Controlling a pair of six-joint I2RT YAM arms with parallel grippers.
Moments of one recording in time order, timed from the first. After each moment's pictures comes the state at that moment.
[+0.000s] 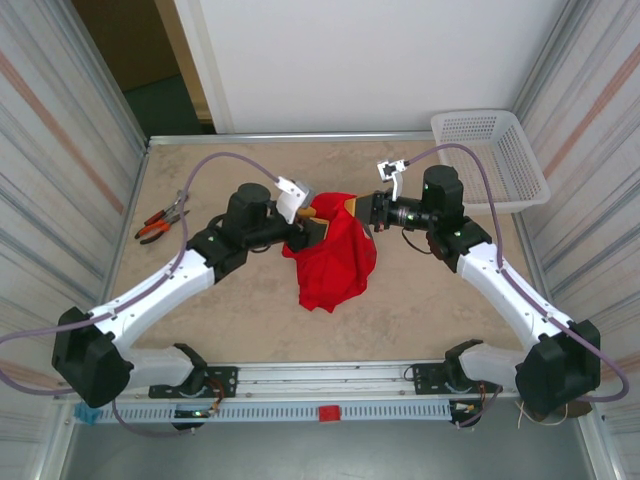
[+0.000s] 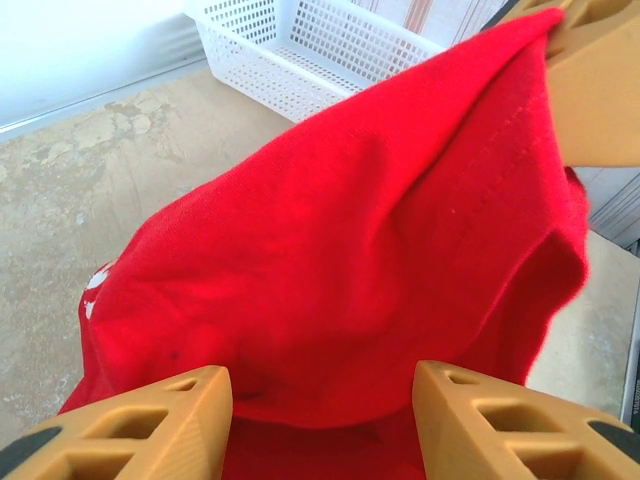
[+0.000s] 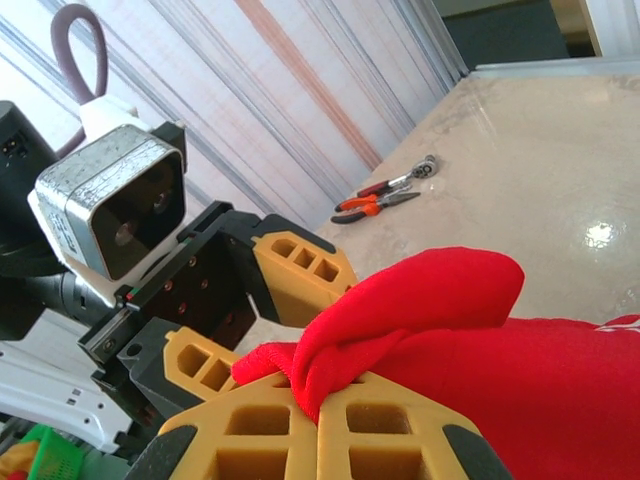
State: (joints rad) left arm -0.68 1.24 1.00 -0.16 0.30 -0.07; right arm 0.40 1.19 0.96 0.00 -0.78 0.49
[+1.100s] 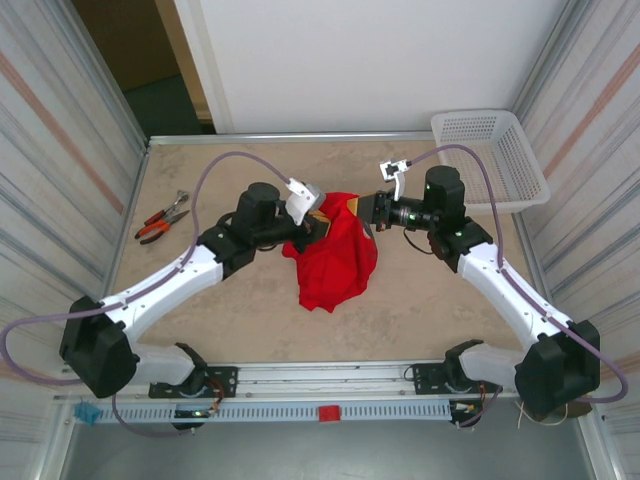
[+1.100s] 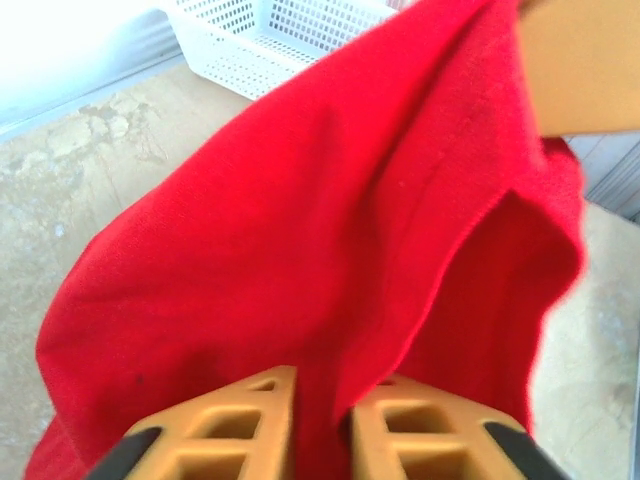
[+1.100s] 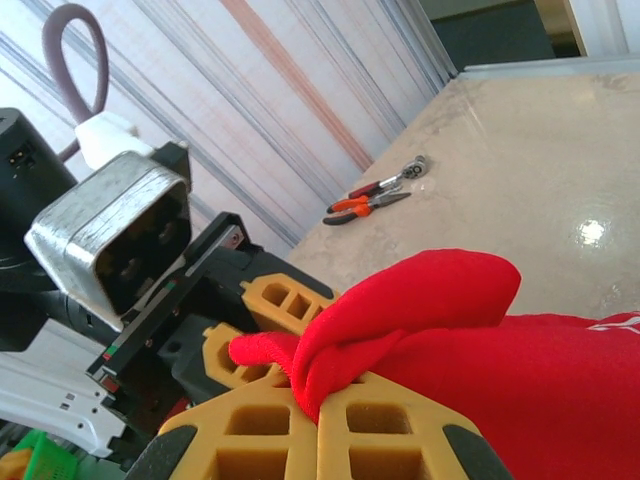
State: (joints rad) left arm -0.70 1.32 1.03 -0.14 0.32 -0.01; right arm 0.39 1.19 0.94 0.00 -0.78 0.49
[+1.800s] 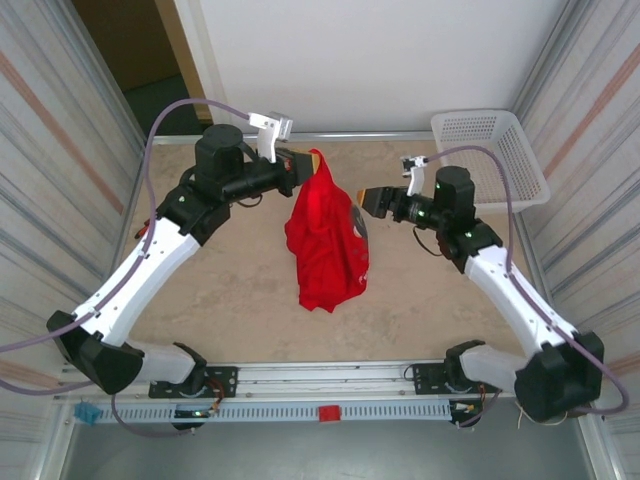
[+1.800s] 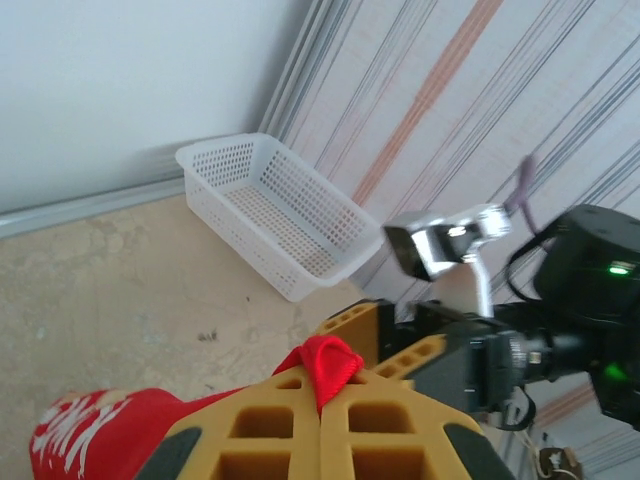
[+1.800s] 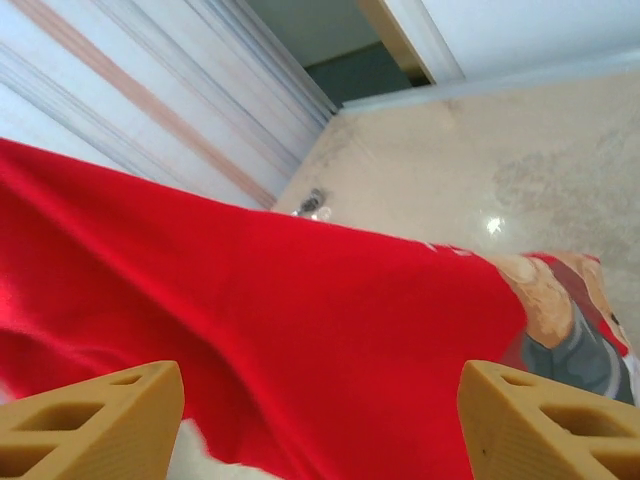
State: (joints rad) left arm -0.59 1.33 1.48 -0.34 0.41 -0.38; right arm 0.35 1.11 0.95 -0.10 -0.57 0.54
